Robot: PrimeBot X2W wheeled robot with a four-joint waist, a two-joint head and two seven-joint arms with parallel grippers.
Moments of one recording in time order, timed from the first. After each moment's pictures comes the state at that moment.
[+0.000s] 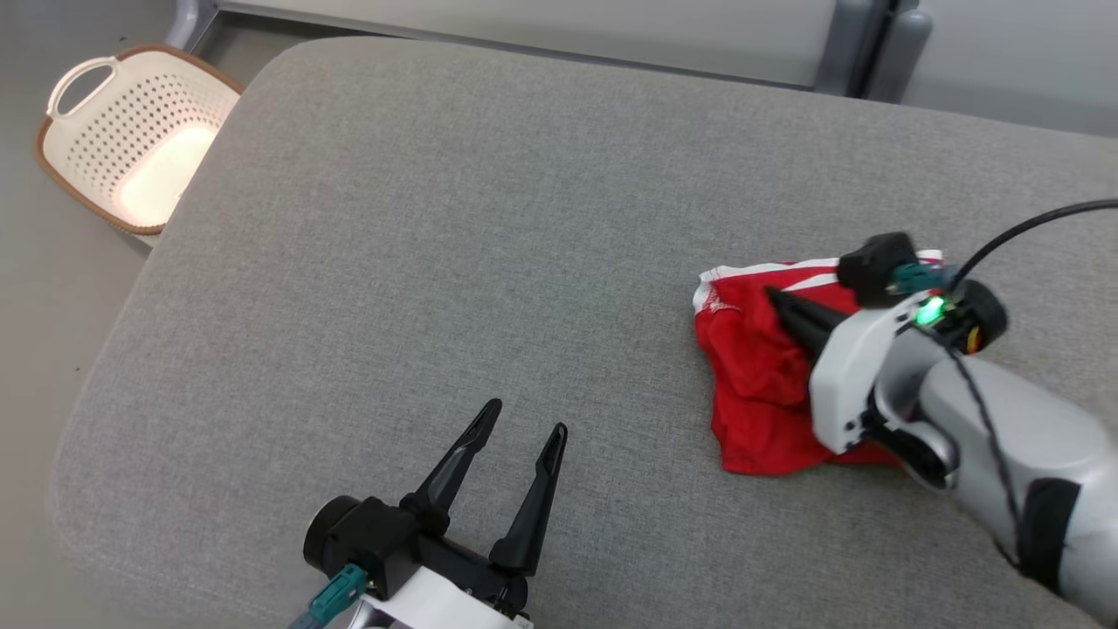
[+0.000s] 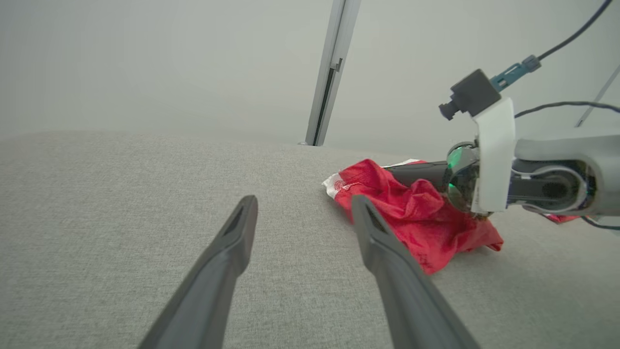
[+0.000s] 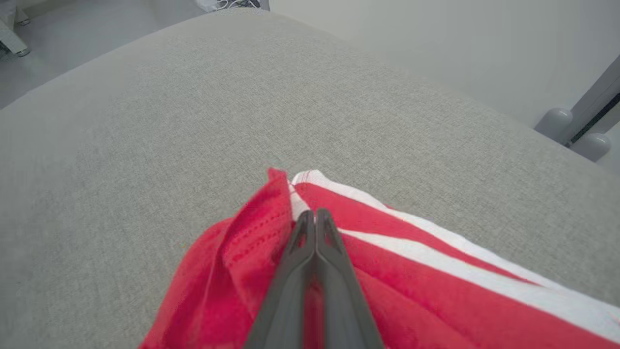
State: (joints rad) left arm -0.07 0.05 -0.42 0.10 -0.32 -0.13 -0.26; right arm -0.92 -0.48 1.25 0.72 0.96 0.13 -0.02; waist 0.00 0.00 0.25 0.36
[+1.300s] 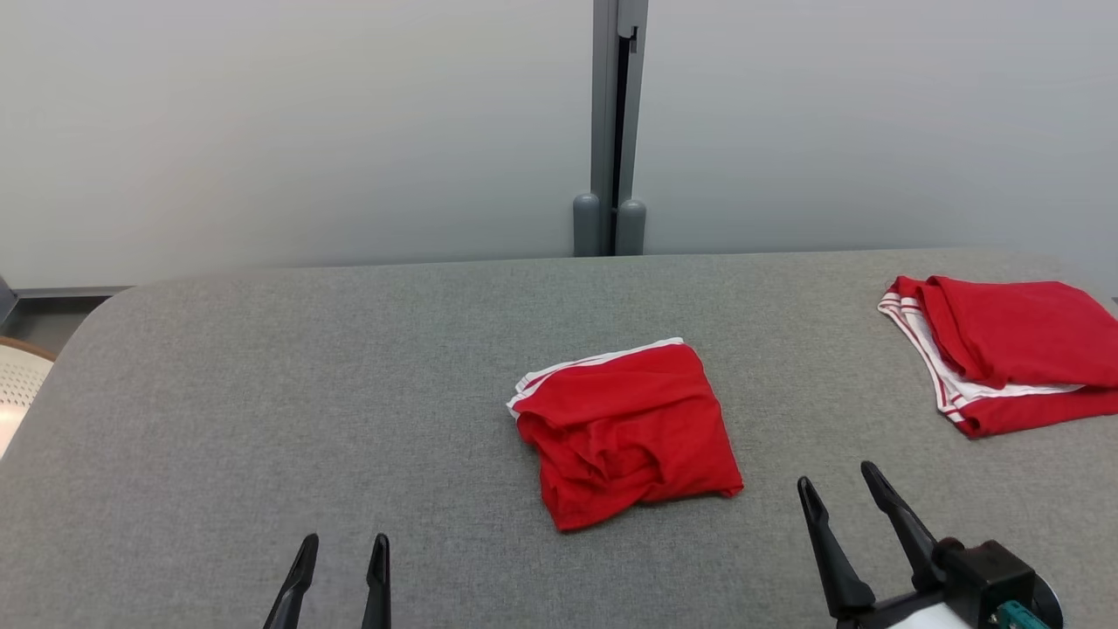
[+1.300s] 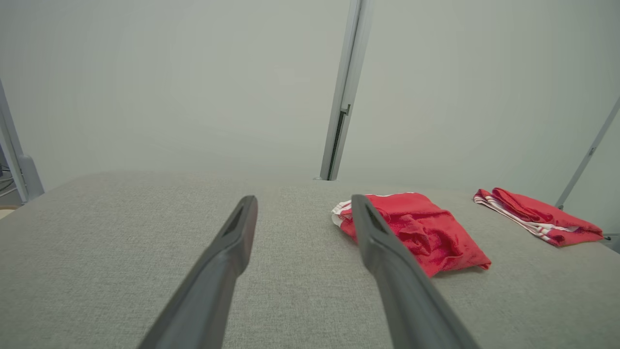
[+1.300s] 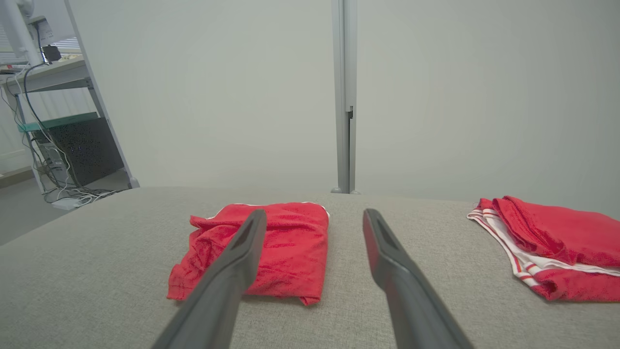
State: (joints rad) left arm 0.27 0.05 -0.14 -0.02 -0.25 -0.01 -0.26; right arm 0.02 -0.17 0.27 0.23 0.26 0.13 -0.26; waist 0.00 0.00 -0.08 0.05
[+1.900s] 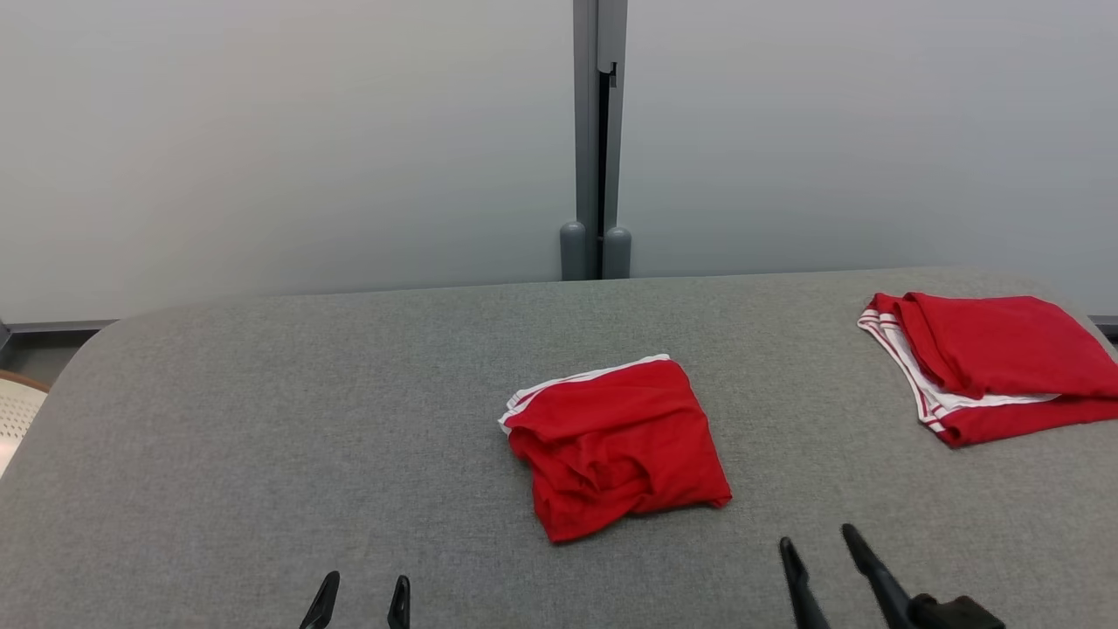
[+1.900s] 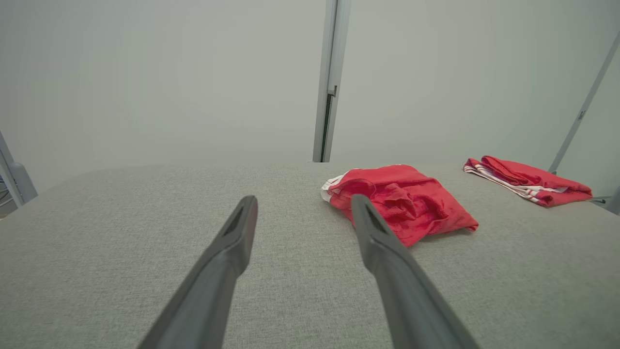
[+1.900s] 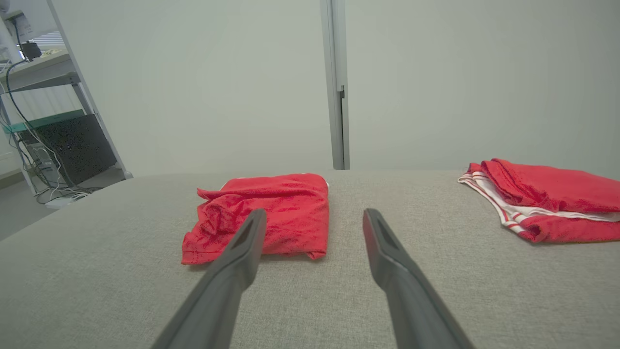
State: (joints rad) left arm 0.32 0.05 -0.15 0.01 -0.17 -0.01 -0.26; right arm 0.13 -0.12 0.23 0.22 0.22 0.13 -0.26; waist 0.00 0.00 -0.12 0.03
